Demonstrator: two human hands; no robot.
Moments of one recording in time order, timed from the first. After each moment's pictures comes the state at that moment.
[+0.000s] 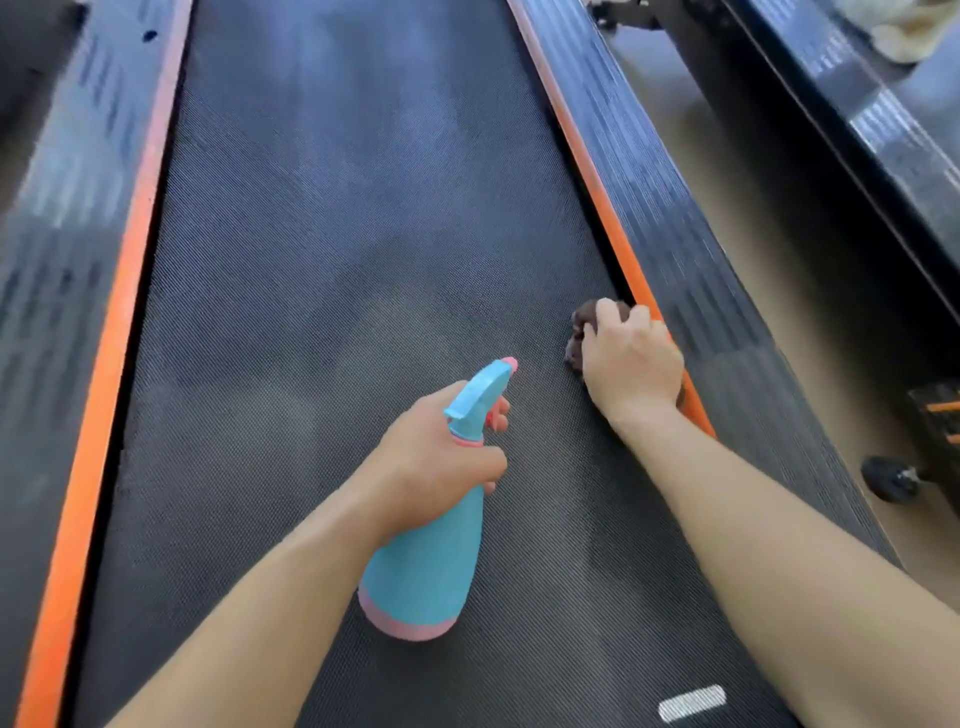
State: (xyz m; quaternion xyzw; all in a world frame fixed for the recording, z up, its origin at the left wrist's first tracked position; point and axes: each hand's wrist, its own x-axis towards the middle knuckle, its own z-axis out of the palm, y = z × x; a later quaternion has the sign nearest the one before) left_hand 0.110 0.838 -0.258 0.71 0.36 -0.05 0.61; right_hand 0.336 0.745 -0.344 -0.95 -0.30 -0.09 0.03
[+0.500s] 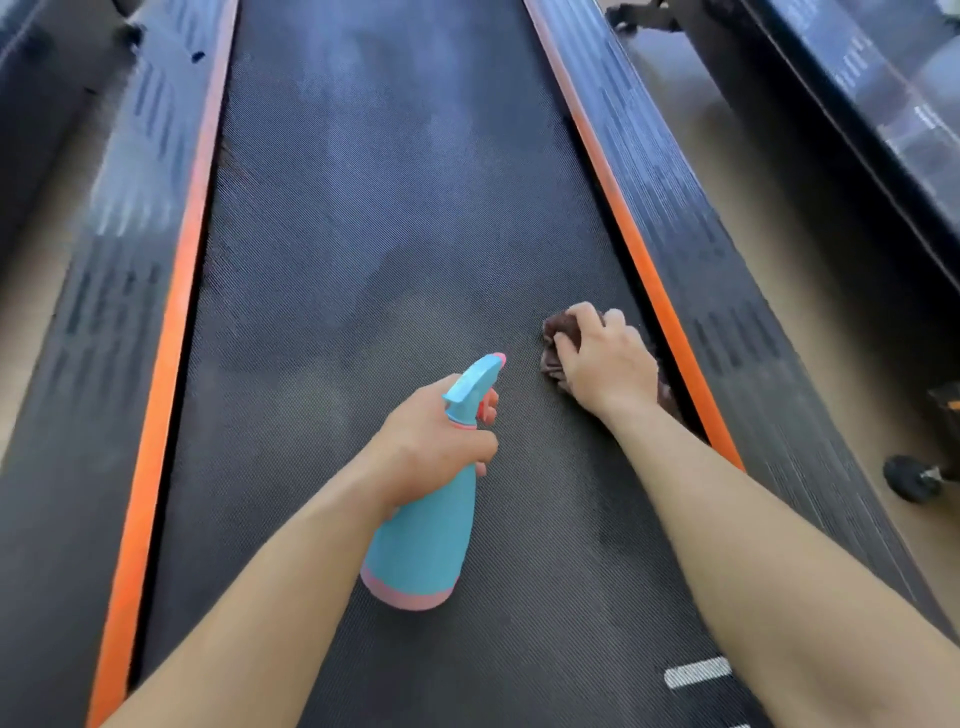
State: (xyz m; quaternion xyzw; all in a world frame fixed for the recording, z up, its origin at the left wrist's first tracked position) left_hand 0.094 0.843 -0.247 0.70 0.39 -0.05 0.60; right_hand 0.314 0.757 -0.345 -0.93 -0.33 0.05 0.14
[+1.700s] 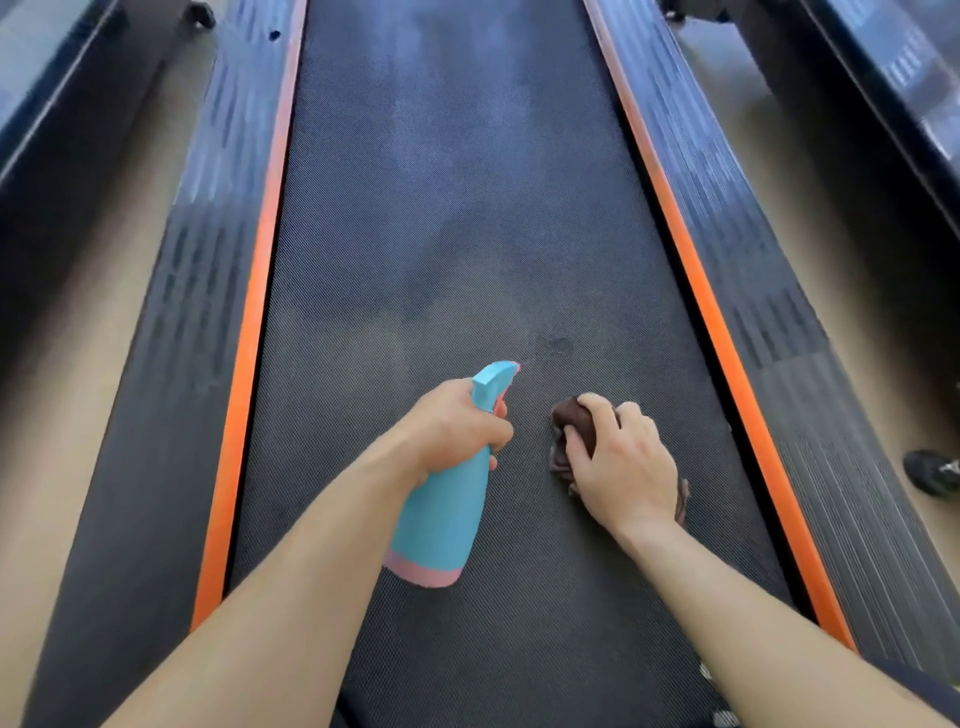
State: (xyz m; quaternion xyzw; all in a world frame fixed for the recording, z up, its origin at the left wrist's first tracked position) left_hand 0.044 0.839 -0.259 0.66 0.43 -0.09 0.61; right_hand 0.174 0.671 -0.355 -0.92 -0.37 -0.03 0.16
